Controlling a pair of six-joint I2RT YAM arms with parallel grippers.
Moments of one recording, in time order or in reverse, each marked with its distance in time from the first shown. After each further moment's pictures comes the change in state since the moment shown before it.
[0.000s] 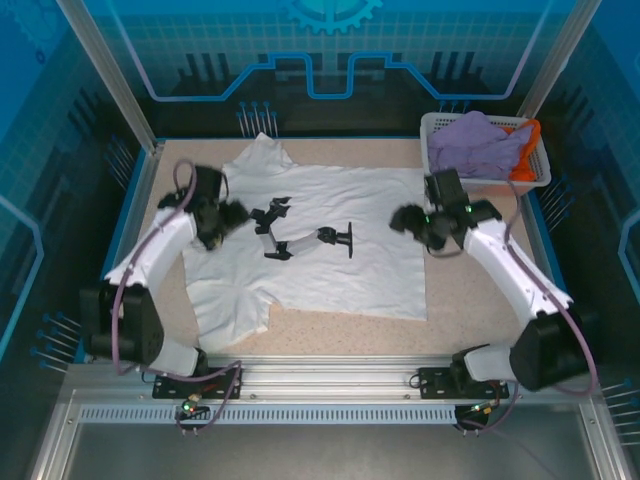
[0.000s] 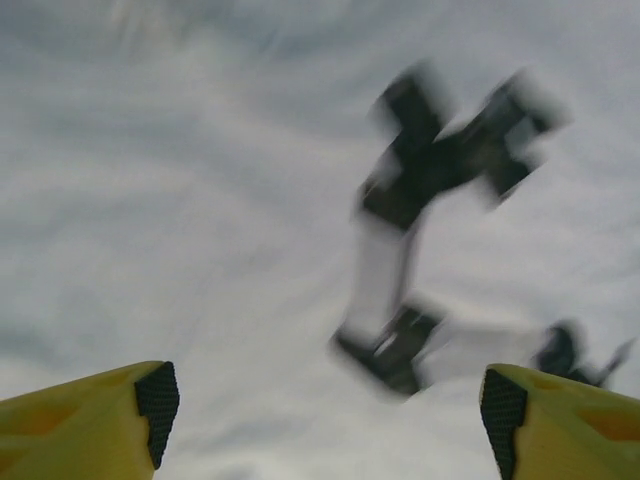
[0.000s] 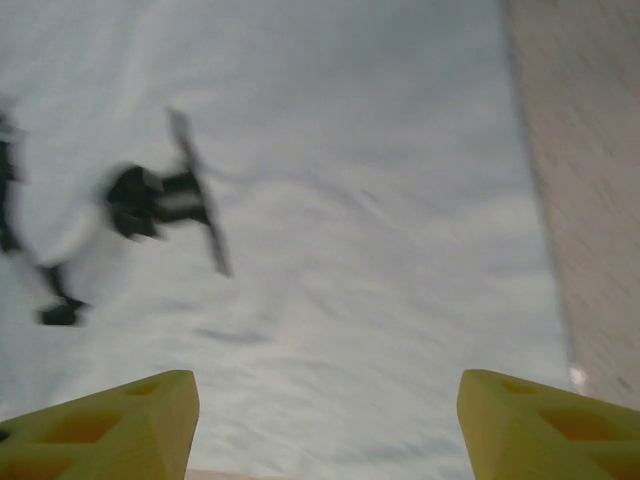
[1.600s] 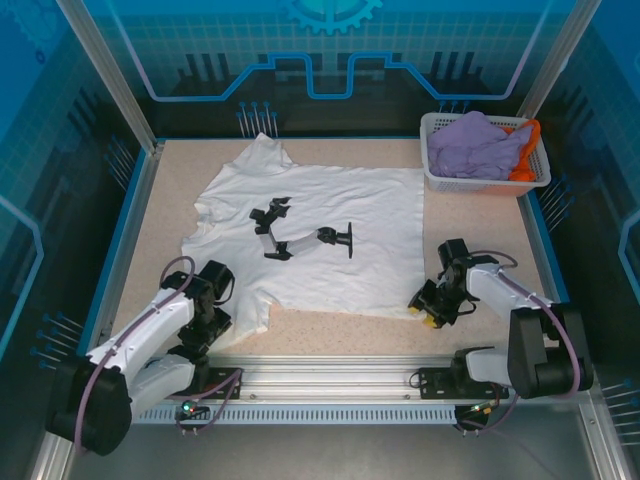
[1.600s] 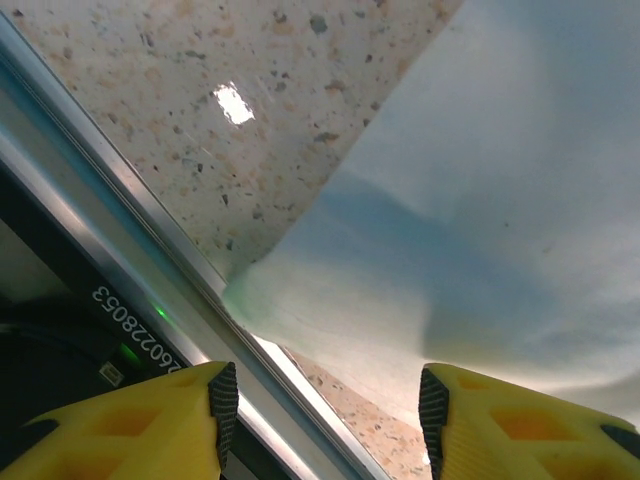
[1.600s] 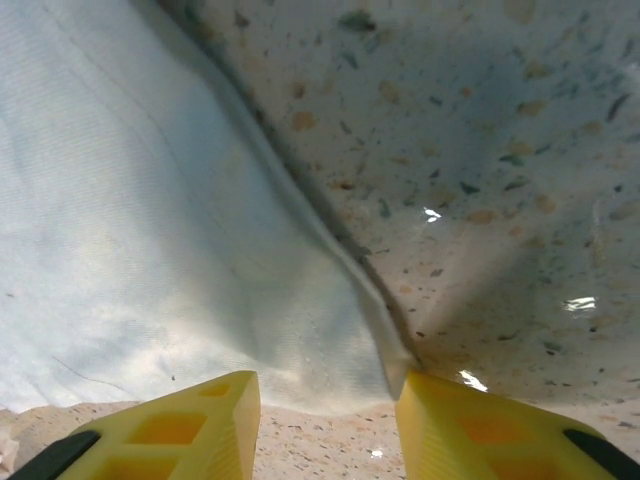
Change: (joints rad) left arm -0.185 -0.356 -0.464 -0.327 -0.102 -0.485; right arm -0.139 0.009 -0.417 0.024 -0.210 0.020
